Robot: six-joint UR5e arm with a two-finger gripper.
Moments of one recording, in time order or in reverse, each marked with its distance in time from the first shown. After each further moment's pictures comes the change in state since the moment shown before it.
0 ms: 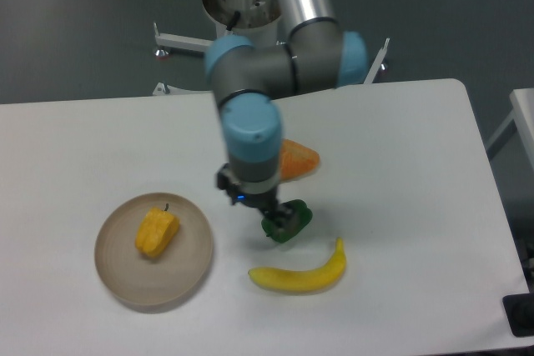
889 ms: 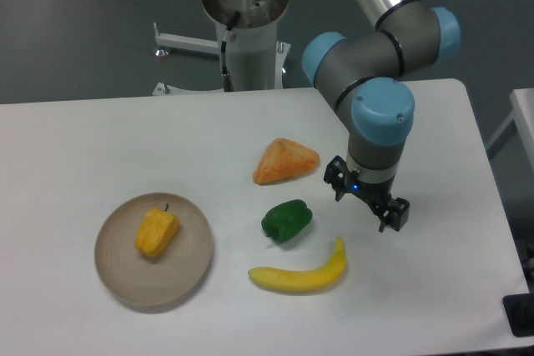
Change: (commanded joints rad) arm 0.129 -0.028 0.015 0.075 0.000 0.184
